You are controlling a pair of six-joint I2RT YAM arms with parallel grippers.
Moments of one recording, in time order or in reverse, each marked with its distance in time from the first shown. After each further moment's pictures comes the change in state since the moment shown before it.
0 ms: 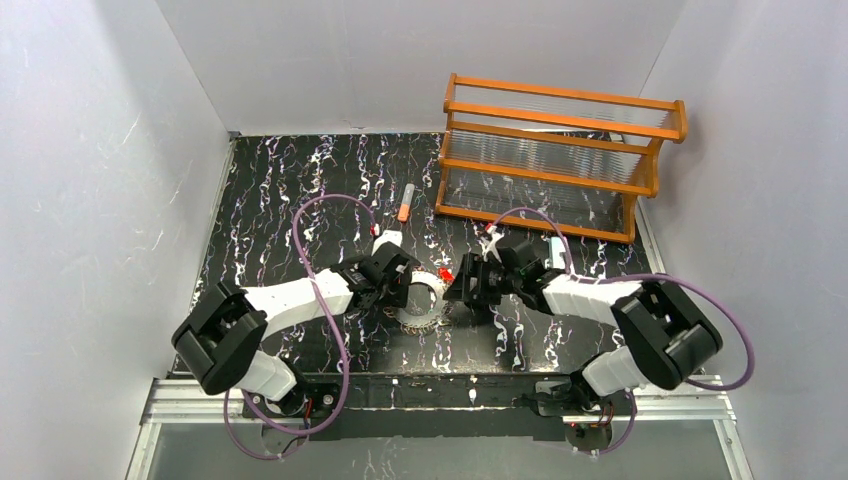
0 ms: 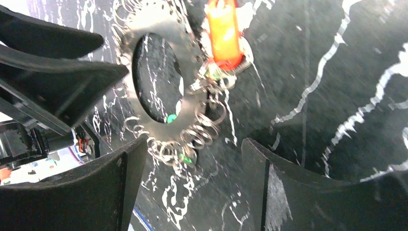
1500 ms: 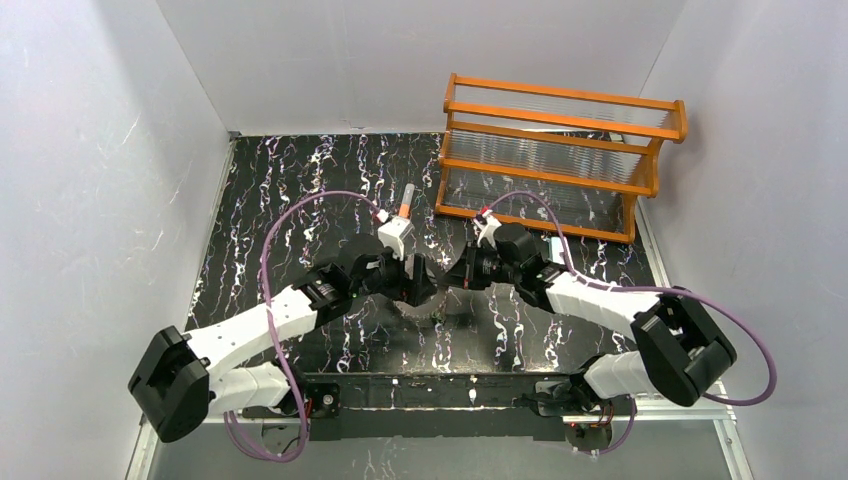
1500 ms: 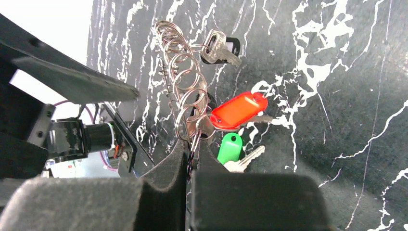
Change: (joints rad) left arm 0.020 -0.302 -0.071 0.246 0.439 0.117; right arm 0.069 -0.040 0.090 0.060 0.004 0.042
